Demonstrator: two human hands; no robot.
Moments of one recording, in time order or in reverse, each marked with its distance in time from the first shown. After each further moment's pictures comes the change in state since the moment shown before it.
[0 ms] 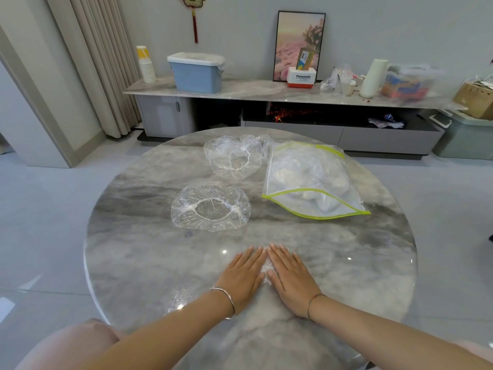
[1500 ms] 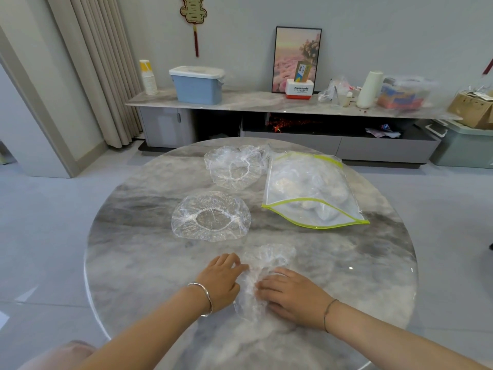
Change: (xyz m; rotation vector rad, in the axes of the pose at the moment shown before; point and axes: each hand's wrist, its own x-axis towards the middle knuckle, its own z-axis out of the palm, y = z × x) left_hand -0.016 -0.039 -0.037 0.005 -0.019 0.035; right_hand -0.005 0.007 -0.022 -0.251 0.274 -0.749
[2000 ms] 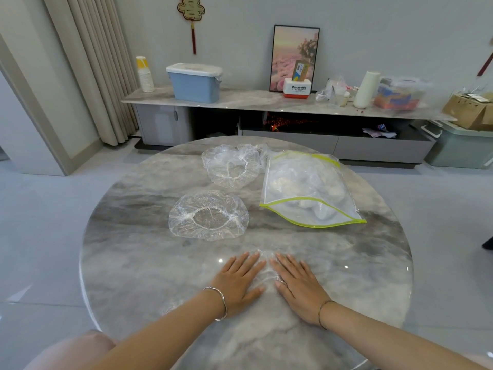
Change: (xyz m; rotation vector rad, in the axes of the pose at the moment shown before) left_hand 0.018 0.025 0.025 0.024 -0.091 0.032; right_hand -0.012 0.007 0.015 0.256 -0.325 0.697
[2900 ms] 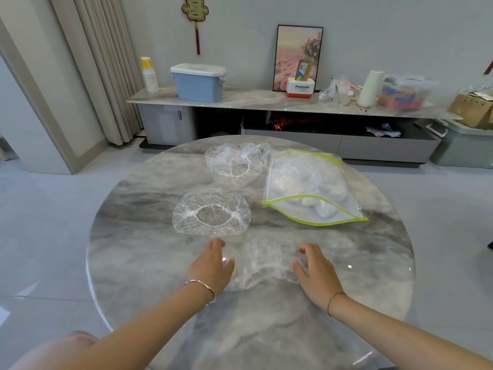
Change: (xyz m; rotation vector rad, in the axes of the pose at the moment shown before) left_hand -0.027 -0.017 -0.034 -0.297 0.369 -0.490; right_hand -0.012 -0.001 -0.029 0.364 0.407 0.228
